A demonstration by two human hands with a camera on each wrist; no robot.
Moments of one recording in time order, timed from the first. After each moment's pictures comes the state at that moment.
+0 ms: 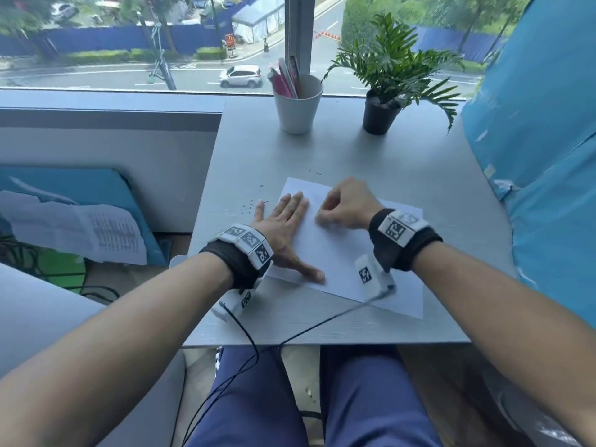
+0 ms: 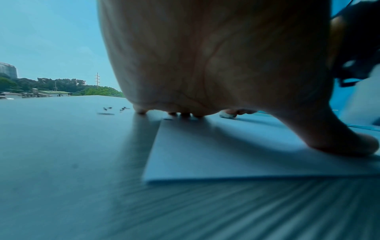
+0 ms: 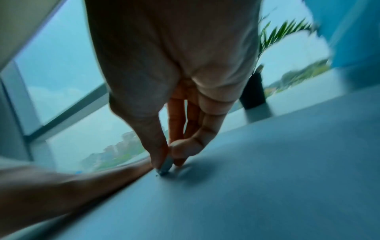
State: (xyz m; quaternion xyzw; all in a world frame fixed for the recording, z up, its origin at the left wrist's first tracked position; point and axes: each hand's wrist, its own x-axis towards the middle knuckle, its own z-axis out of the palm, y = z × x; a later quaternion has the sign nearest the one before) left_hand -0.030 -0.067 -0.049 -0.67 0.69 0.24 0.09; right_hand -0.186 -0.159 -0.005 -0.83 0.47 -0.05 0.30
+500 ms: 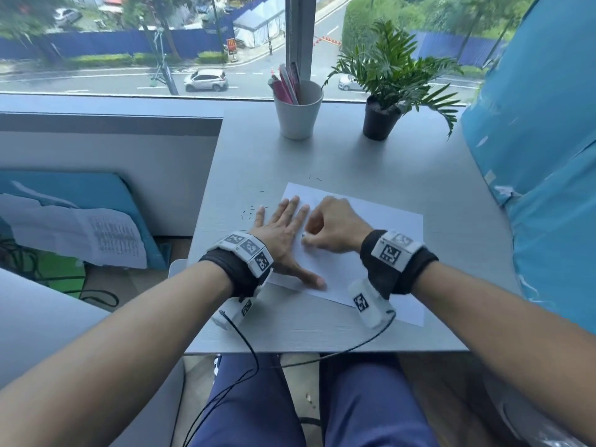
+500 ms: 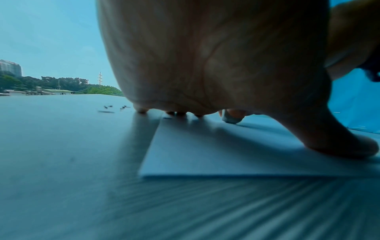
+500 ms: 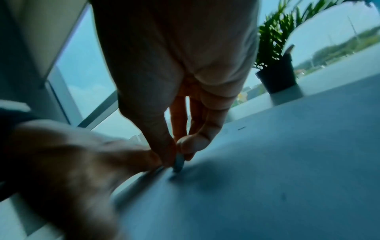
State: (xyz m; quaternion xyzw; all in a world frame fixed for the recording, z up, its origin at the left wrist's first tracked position) left_hand -0.031 -0.067 -0.048 -0.68 0.69 0.24 0.09; right_hand -0.176 -0.135 -0.011 -0.87 0.40 -0.02 0.29
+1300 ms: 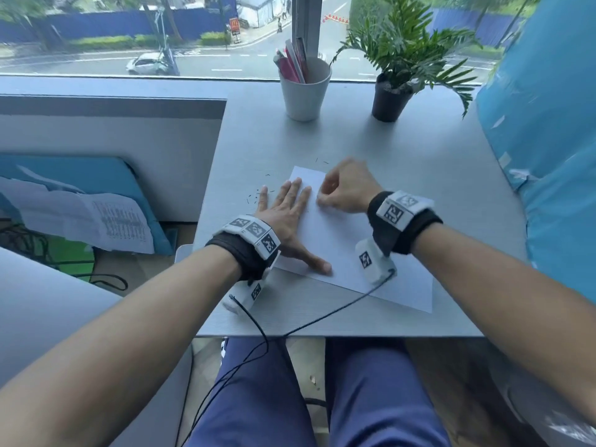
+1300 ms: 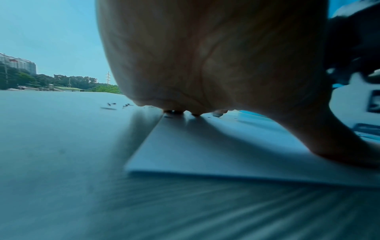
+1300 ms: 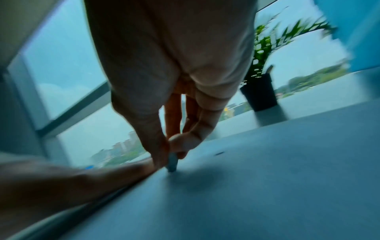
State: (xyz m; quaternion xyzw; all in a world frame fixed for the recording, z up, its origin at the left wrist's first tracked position) left_hand -0.033 -0.064 -0.044 -0.70 0.67 0.24 0.08; right_hand -0.168 -0.168 -0.011 -0.85 0.45 -0.07 0.27
